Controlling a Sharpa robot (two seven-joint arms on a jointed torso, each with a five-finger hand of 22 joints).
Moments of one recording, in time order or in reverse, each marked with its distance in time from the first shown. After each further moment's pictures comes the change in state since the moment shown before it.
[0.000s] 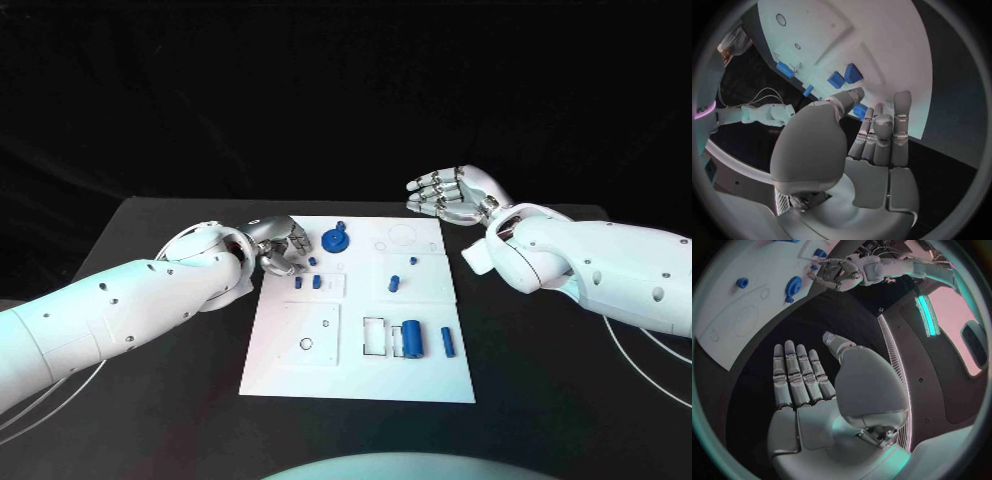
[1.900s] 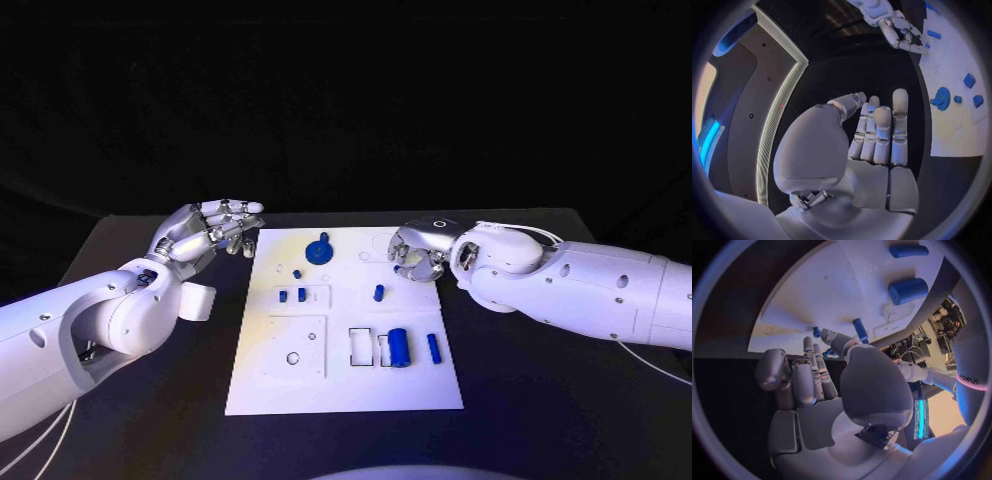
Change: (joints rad) left arm -0.038 -0.275 0.034 0.294 1.282 -0.023 0.480; left_hand -0.002 0.062 -0.008 0.003 0.005 0.108 -0.039 0.072 0.032 0.152 -0.069 0.192 0.063 -0.122 -0.050 -0.038 -0.154 0.000 -0.069 -0.045 -0.057 -0.047; right arm -0.028 0.013 0.000 0.063 -1.073 0.185 -0.425; right_hand -0.080 -0.055 0.161 -0.106 0.005 0.176 -0.023 -0.026 0.002 0.239 -0.102 -0.092 0.016 0.499 -0.154 1.164 0.999 -0.062 0.550 -0.161 1.100 0.940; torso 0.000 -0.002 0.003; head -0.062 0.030
